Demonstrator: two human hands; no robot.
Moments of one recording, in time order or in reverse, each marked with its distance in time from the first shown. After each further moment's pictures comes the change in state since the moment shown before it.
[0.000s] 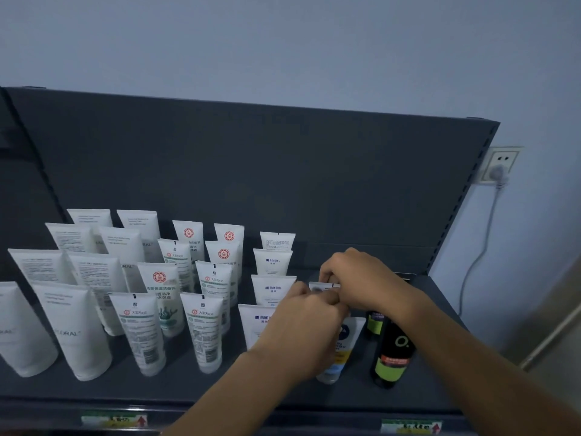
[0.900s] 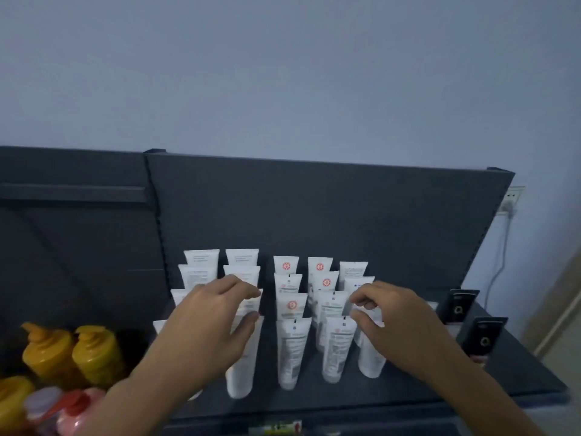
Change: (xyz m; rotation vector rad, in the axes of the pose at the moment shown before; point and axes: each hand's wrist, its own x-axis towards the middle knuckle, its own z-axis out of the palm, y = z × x) left_hand -0.230 -0.225 -0.179 -0.144 0.211 -0.288; right_hand -0.052 -0.229 -0.024 0.208 0.468 0.144
